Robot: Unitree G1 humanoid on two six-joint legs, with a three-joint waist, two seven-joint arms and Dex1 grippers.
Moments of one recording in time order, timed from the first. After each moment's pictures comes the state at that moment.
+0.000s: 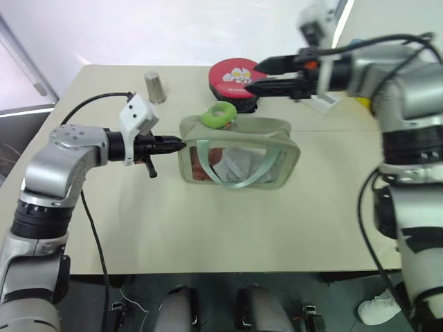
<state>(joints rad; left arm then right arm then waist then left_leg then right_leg) -0.71 0.78 -0.04 -0.10 -0.40 0.71 -1.03 -1.29 -0.53 0.13 0.39 0.31 0.79 1.07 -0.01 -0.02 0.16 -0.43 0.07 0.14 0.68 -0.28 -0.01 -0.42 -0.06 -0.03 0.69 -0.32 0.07</state>
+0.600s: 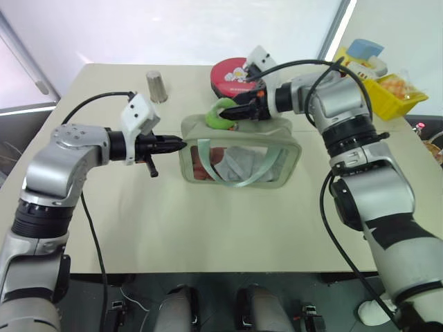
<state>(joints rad) -0.71 0.78 -0.04 -0.10 -0.40 0.71 -1.02 -1.38 -0.40 0.21 0.79 0.15 0.65 1.08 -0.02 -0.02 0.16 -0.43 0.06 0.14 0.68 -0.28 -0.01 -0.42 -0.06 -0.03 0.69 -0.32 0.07</state>
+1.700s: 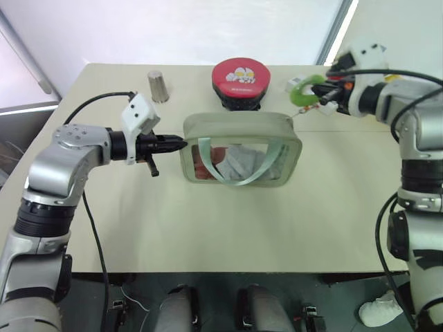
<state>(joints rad) -0.72 0.77 -0.05 -0.08 -0.40 0.69 -1.02 -0.95 -0.74 -0.08 0.10 0.16 0.96 0.64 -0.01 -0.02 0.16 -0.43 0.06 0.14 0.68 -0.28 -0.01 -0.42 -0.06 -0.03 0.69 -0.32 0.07</state>
